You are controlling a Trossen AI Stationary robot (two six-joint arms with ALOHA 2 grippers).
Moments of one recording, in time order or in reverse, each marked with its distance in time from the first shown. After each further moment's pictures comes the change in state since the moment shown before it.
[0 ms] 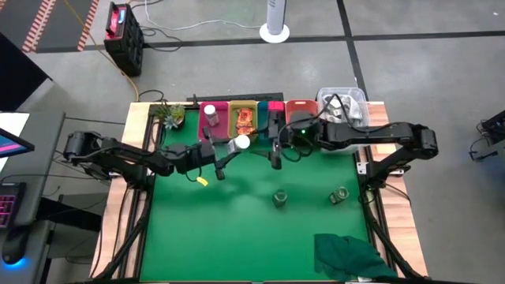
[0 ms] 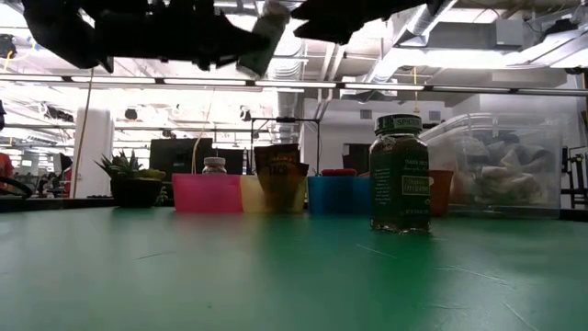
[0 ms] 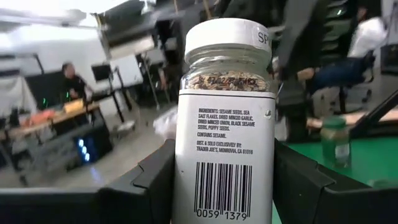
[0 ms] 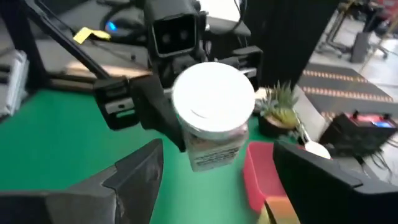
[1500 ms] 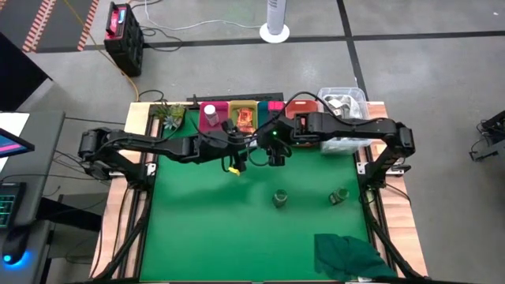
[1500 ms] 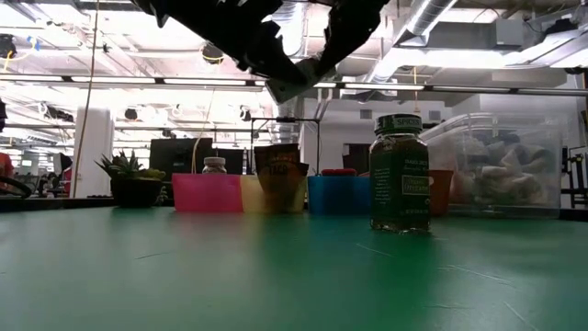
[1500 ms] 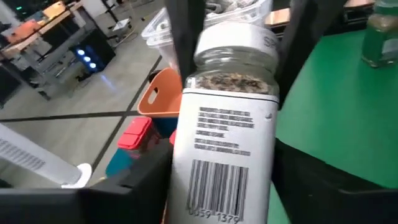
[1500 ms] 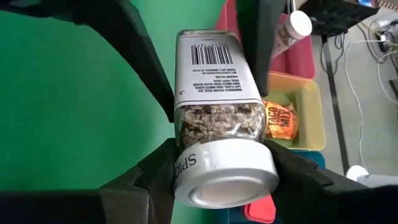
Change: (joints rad) left arm 0.054 0.172 0.527 -0.905 -0.092 -0.038; right arm 0.053 0.228 0.483 -0.878 0.300 -0.108
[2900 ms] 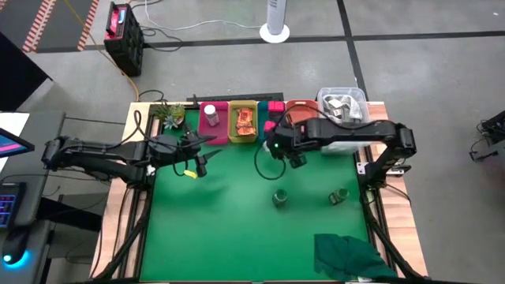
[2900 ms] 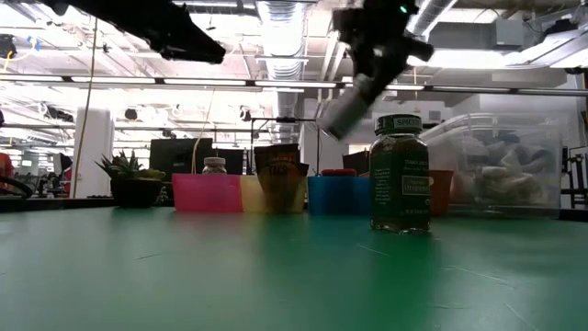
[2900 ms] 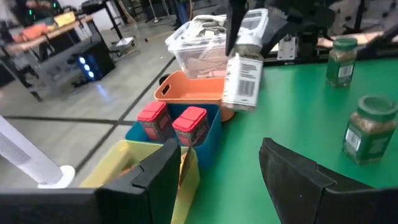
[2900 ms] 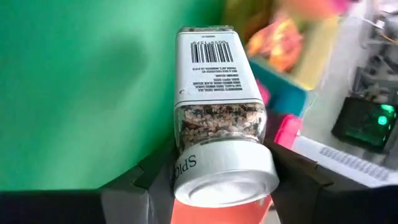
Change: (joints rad) left arm -0.069 -0.576 -0.358 -0.097 -0.019 -0.114; right arm 0.028 -0.005 -0.055 -0.283 0.229 -0.251
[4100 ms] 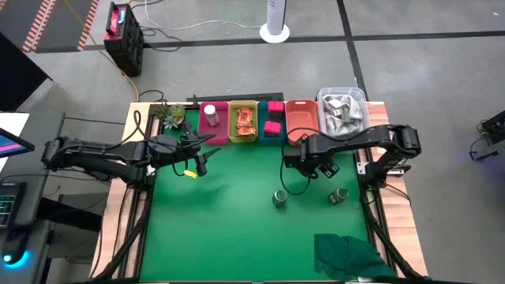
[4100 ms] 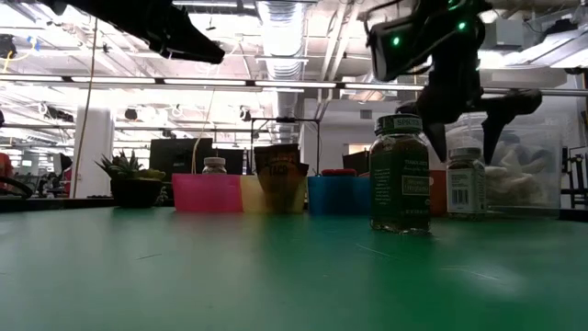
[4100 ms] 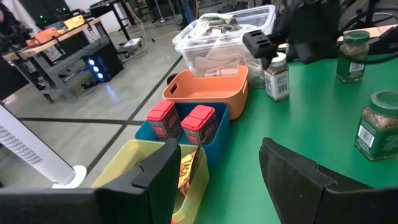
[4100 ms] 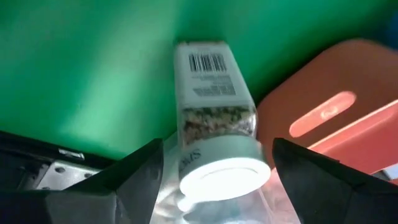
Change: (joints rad) left arm 0.000 -0.013 0.000 -0.008 -0.033 0.031; right arm -0.002 -0.041 -0.428 -0.222 -0.017 -0.163
